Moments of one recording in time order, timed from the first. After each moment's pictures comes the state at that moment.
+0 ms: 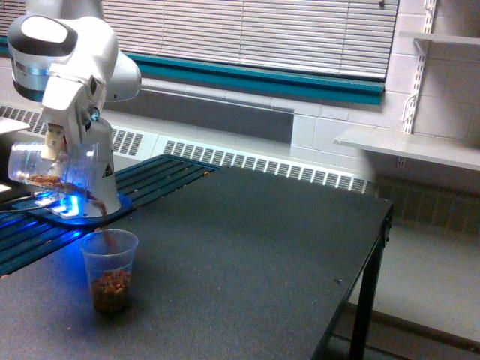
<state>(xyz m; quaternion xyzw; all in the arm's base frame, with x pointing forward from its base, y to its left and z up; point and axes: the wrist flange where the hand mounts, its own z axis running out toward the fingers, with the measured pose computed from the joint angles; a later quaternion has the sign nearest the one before) 0.230 -0.273 0.329 0.92 -0.07 0.17 0.35</state>
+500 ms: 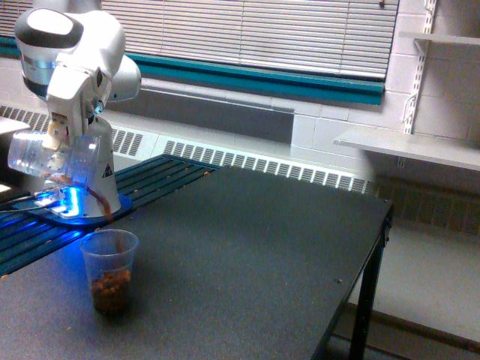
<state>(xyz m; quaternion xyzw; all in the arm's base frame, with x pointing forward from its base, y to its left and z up) 0.241 -0.272 0.347 0.91 -0.07 0.15 0.38</state>
